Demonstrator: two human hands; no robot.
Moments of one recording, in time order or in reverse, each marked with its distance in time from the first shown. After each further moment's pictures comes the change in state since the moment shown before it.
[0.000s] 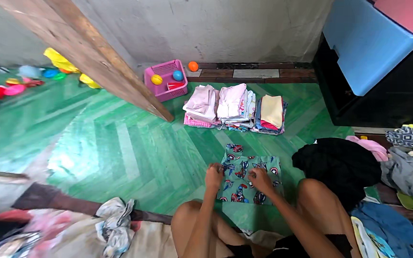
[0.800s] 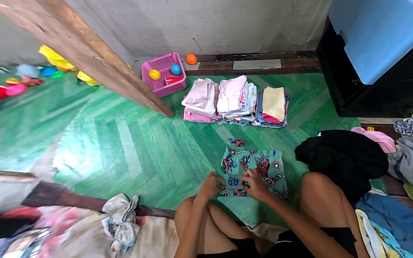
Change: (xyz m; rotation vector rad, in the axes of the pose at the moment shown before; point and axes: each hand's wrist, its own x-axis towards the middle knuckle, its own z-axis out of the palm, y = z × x) left_hand -0.039 -0.022 -0.029 0.261 -0.471 0.089; right_hand -0.018 0.003 0.043 -0.069 -0.095 -0.321
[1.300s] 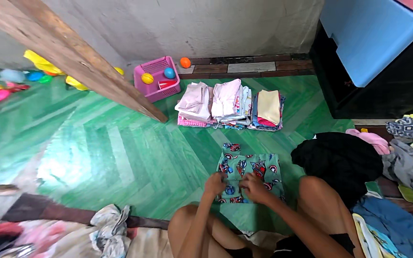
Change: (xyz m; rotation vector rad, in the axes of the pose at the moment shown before) left_hand 0.043 0.031 0.003 -0.020 0.037 -0.073; right_hand 0.004 0.007 -0.024 -0.125 -0.122 0.029
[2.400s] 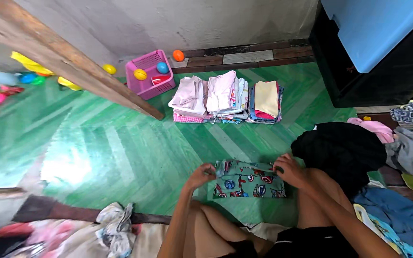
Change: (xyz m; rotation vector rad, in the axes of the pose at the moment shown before) left_hand -0.014 -0.044 -0.047 -0.303 -0.023 0.243; right_hand -0.071 0.065 -0.077 -0.076 0.213 0.095
